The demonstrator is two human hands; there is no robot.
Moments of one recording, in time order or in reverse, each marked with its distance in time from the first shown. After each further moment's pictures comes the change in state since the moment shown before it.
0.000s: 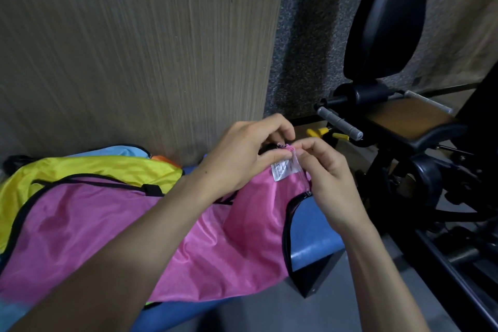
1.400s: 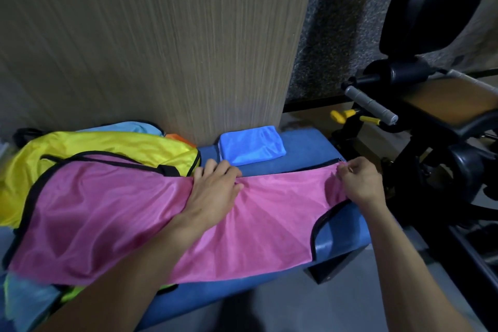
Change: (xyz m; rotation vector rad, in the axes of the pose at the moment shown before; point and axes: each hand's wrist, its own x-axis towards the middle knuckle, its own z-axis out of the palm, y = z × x) left_hand -0.124 -0.141 0.064 0.659 -0.125 -0.433; right_hand 0.044 0.168 -0.052 -0.707 0.285 0.511
